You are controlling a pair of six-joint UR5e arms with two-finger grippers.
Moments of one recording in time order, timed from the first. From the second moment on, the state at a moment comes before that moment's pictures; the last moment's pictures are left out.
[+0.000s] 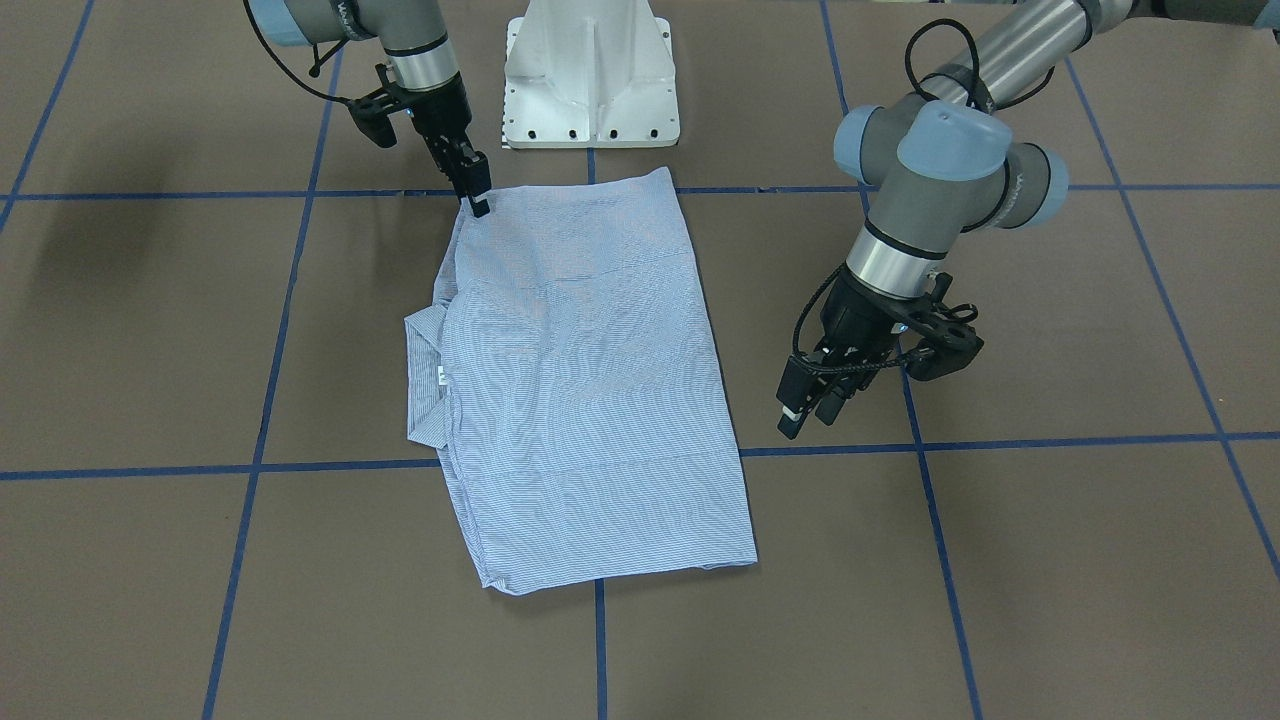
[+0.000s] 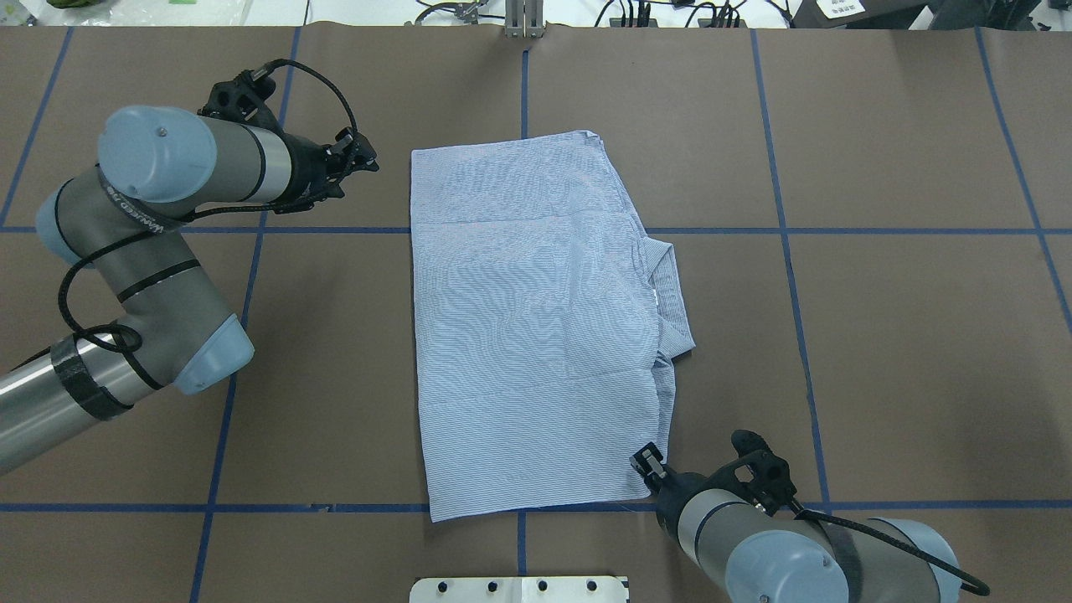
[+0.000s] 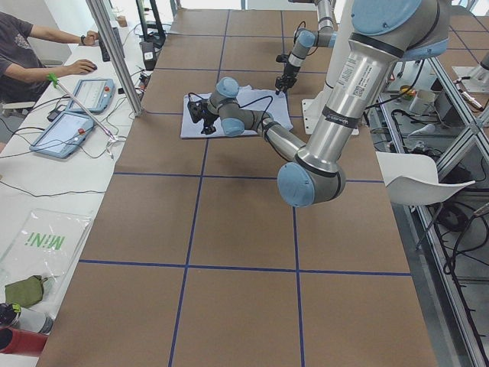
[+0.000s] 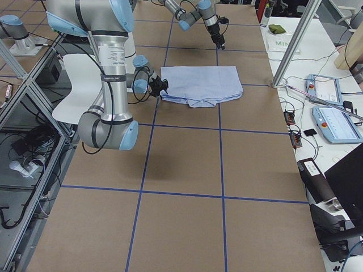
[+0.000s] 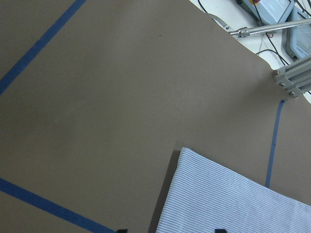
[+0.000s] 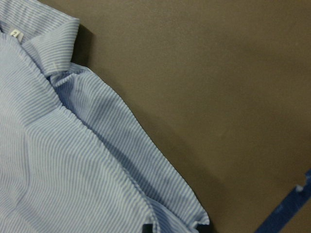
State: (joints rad) left arm -0.75 -2.04 -1.59 -2.23 -1.74 -1.67; right arm 0.05 -1.40 2.00 -1.23 1.26 2.46
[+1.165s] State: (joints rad) left arm -0.39 -1.84 -1.94 -2.12 -1.57 -2.11; right arm 0.03 -1.41 2.05 -1.26 1.26 2.46
